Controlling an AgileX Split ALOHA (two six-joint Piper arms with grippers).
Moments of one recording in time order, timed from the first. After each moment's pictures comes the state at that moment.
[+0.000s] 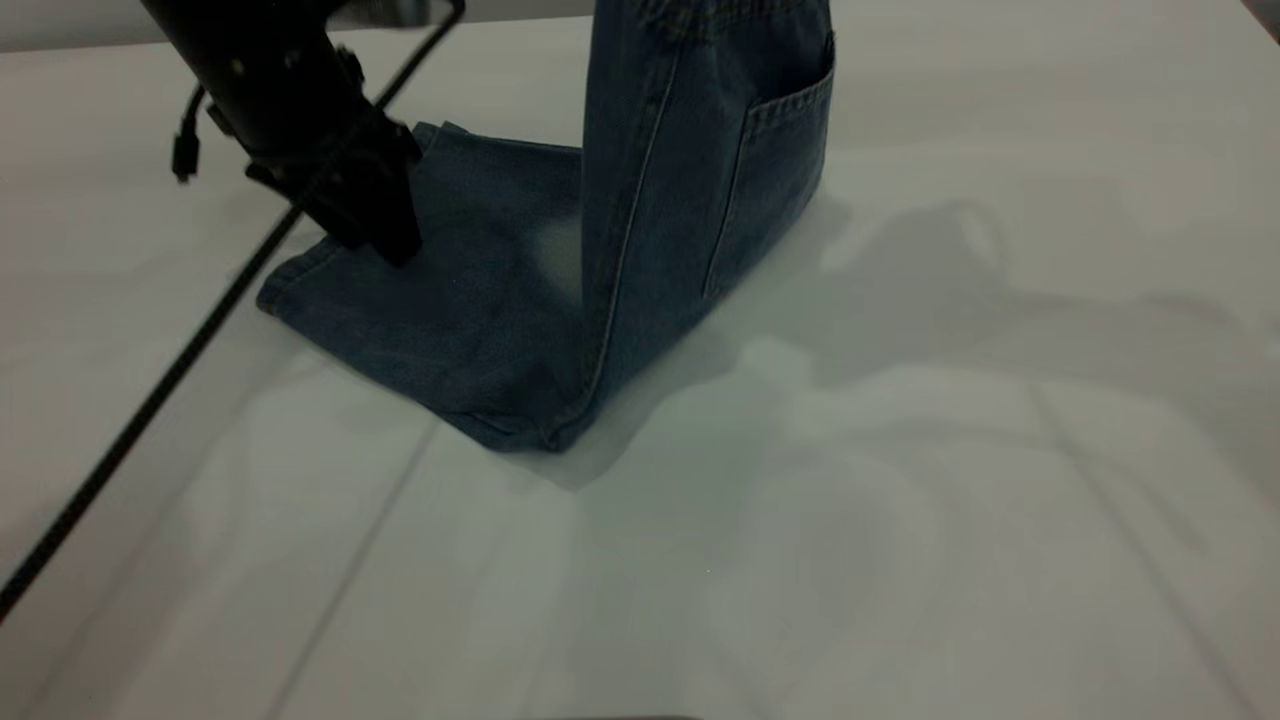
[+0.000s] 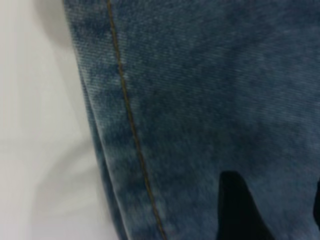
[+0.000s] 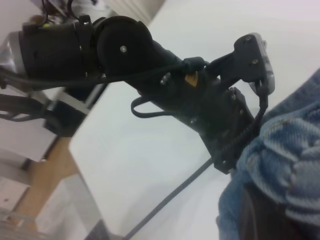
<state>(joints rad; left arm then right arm) -0.22 2.24 -1.43 -0.29 0.60 0.56 0.27 1.82 -1.10 1.58 0.94 -1.31</state>
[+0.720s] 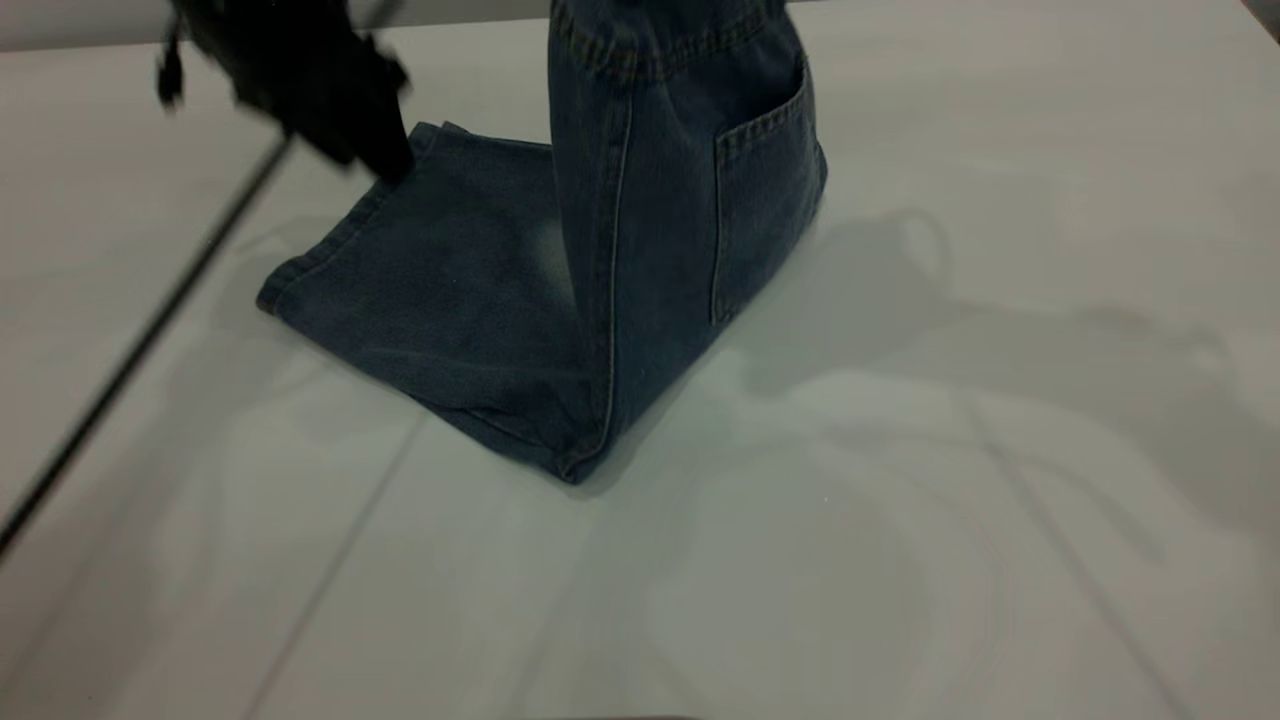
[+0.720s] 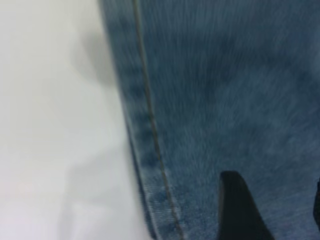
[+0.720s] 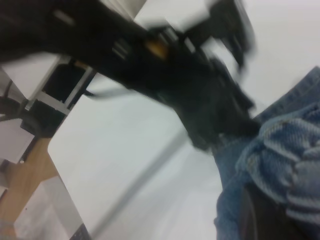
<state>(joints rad) -0.22 2.09 -1.42 -0.29 0.56 0.57 0.36 1.86 -1.10 1.65 0.83 -1.36</state>
